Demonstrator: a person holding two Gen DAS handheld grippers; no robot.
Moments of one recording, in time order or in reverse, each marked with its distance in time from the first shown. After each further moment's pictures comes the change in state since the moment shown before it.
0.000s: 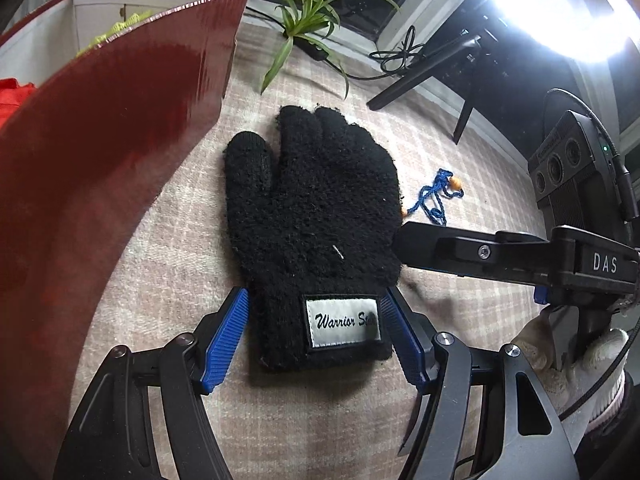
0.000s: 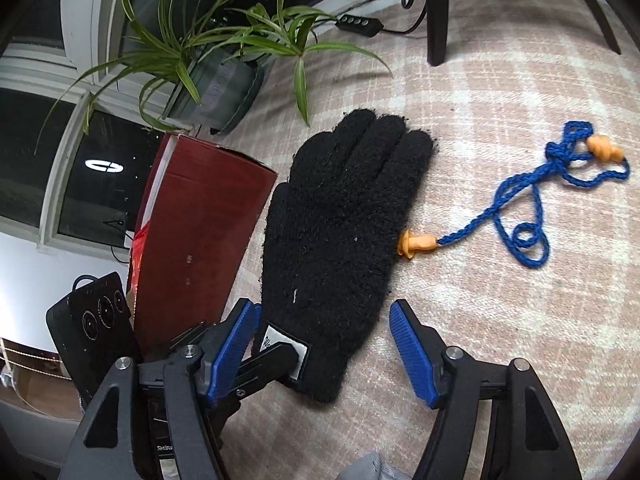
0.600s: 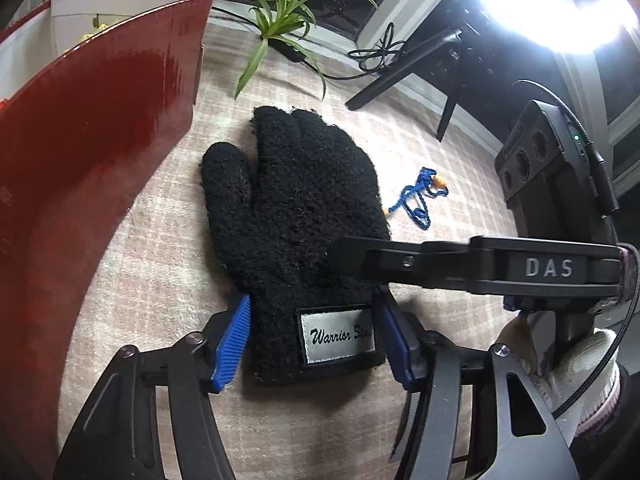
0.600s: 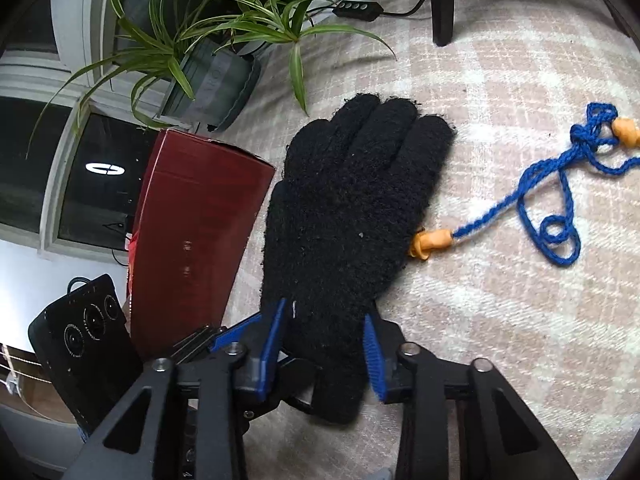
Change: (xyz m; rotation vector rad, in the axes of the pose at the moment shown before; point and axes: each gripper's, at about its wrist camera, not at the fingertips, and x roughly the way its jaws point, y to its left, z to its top) left arm -0.001 -0.009 0.002 0.040 -0.009 -0.045; right arm 0.016 -0.001 -0.002 0.025 0.011 0.029
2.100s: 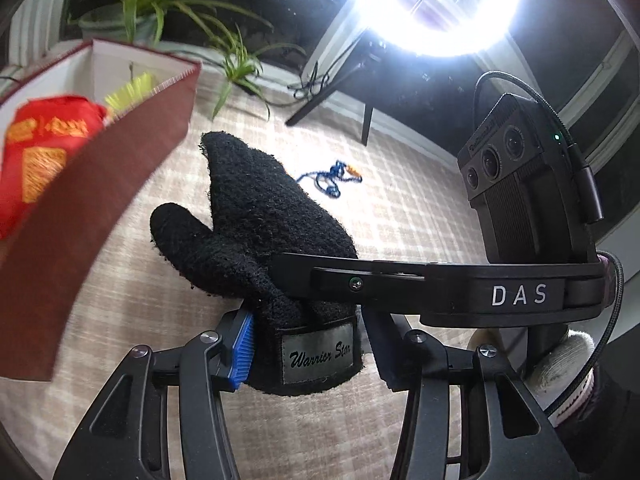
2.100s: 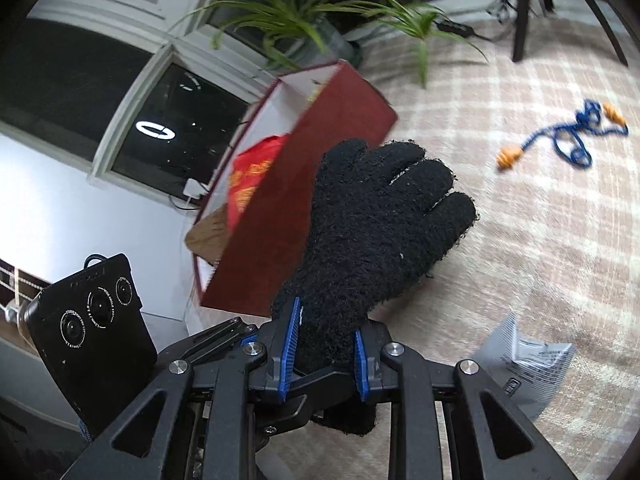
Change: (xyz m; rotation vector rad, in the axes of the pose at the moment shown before) left arm -0.112 -0.040 -0.073 0.054 -0.123 -0.086; right arm -0.049 0.102 -0.104 -0.186 -0.048 0.071
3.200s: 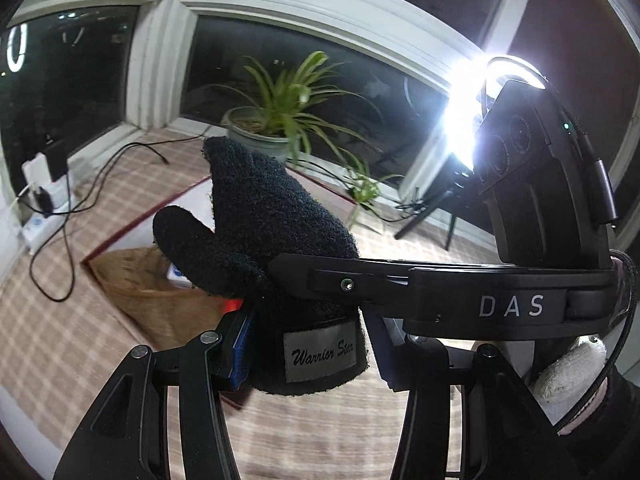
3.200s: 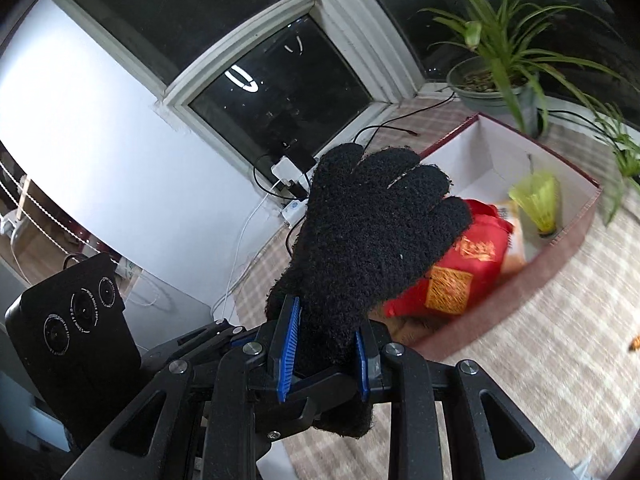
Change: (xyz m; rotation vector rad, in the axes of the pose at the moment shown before) left arm -0.129 0.084 0.013 -0.073 -0.310 0.257; right arm 0.087 0.170 0.048 -0.373 0.039 0.069
